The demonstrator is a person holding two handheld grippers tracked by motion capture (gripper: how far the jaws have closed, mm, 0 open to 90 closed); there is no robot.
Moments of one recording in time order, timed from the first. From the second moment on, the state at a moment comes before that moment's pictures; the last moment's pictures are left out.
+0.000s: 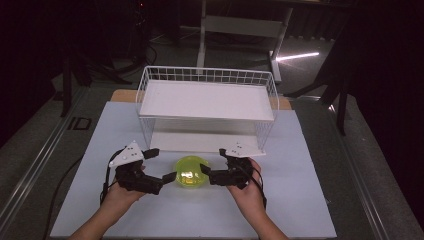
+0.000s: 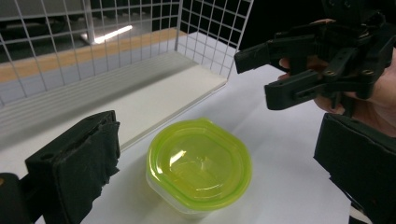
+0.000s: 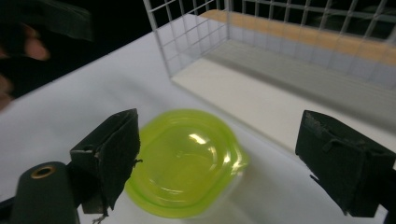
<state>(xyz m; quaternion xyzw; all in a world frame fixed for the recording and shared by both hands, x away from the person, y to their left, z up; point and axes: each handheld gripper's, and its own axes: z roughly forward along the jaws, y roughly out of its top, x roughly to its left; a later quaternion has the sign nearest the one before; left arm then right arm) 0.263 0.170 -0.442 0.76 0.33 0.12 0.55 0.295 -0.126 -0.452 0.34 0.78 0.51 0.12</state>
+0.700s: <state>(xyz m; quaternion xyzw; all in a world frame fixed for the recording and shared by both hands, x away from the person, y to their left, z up) 0.285 0.167 -0.492 0.75 0.45 0.08 0.48 0.305 -0.118 -0.484 0.40 0.79 0.45 0.11</state>
